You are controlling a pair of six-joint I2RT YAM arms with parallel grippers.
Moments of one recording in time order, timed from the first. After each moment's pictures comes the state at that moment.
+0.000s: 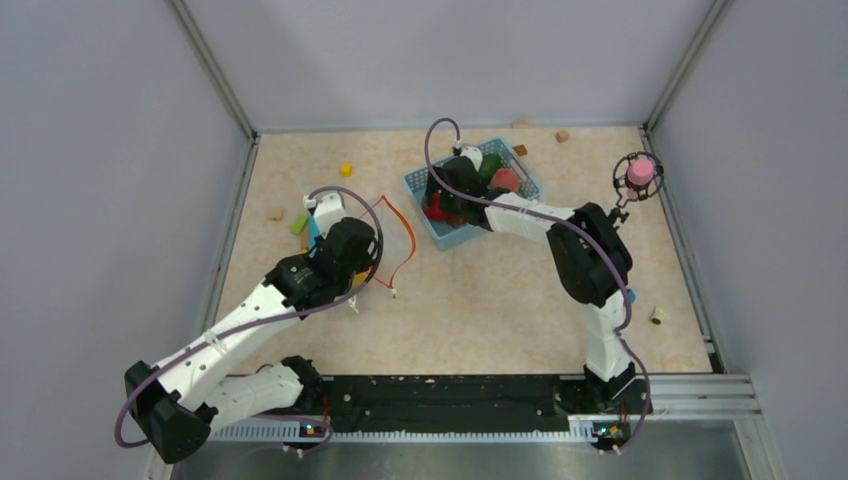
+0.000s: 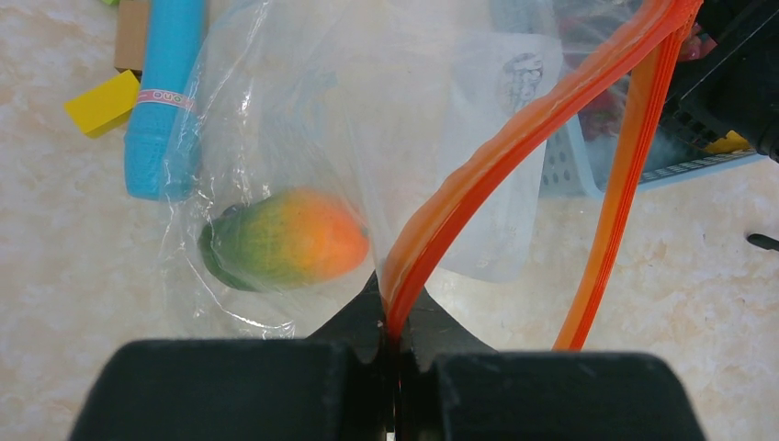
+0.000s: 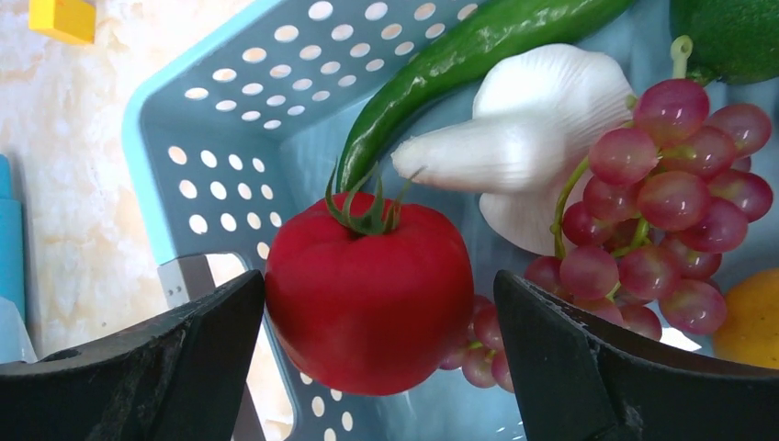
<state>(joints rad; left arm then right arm) -0.73 0.99 0.92 -0.67 -0.60 -0.82 0.64 2.05 1.46 -0.05 0.22 0.60</state>
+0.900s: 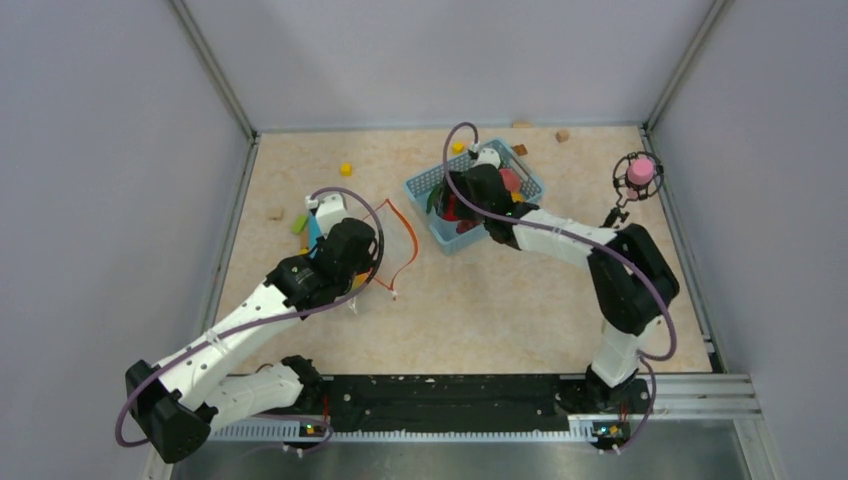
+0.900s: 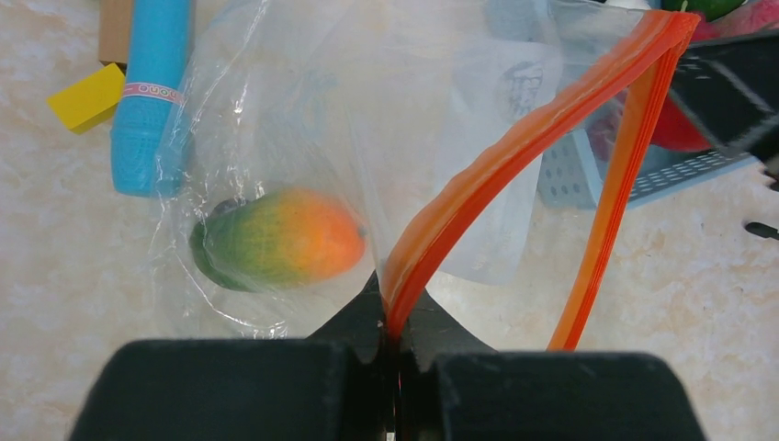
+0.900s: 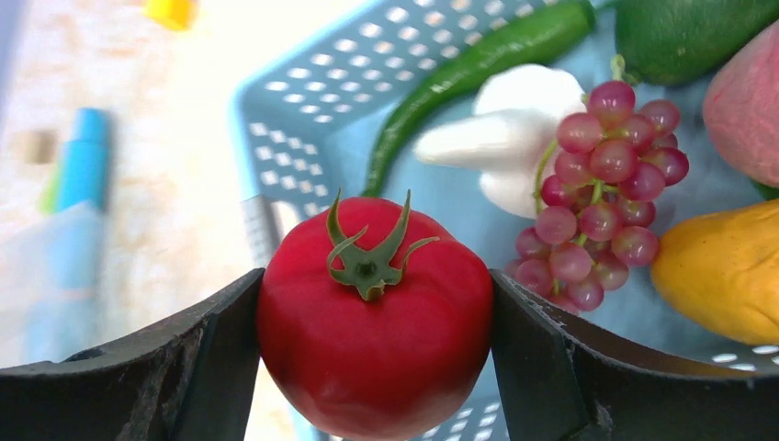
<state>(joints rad) -0.73 0.99 0.91 -0.65 -0.58 -0.82 0.64 1.84 1.22 0.08 0.19 0.55</state>
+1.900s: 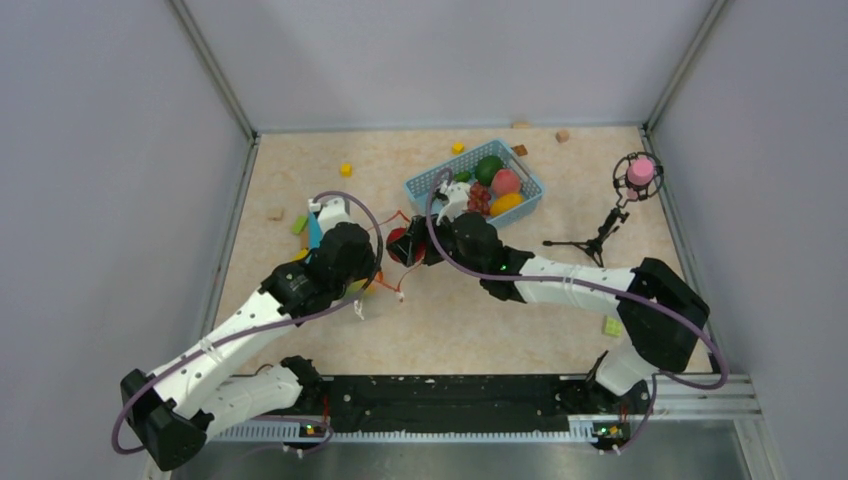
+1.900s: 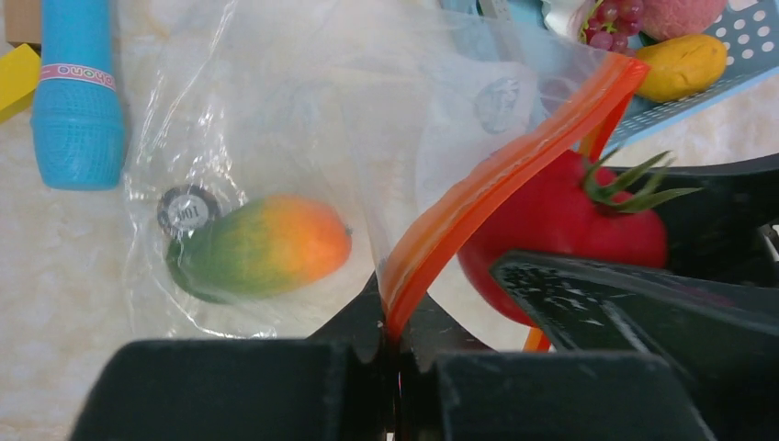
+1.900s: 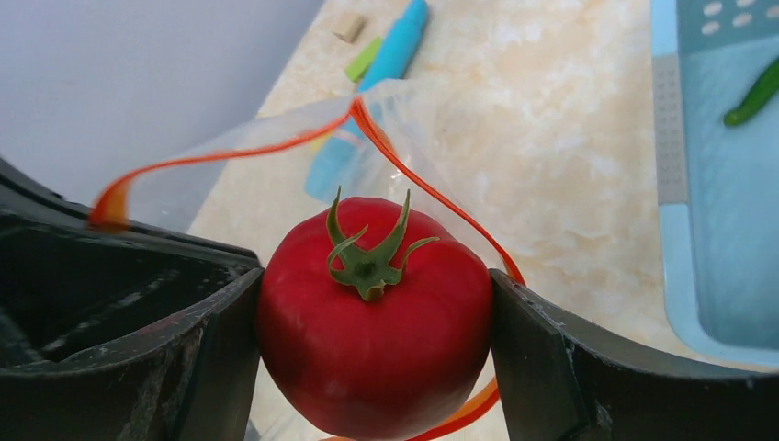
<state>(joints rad) -0.73 0.95 0.87 -0.62 -0.46 -0.80 0.94 1.54 0.92 0.41 0.03 0.59</state>
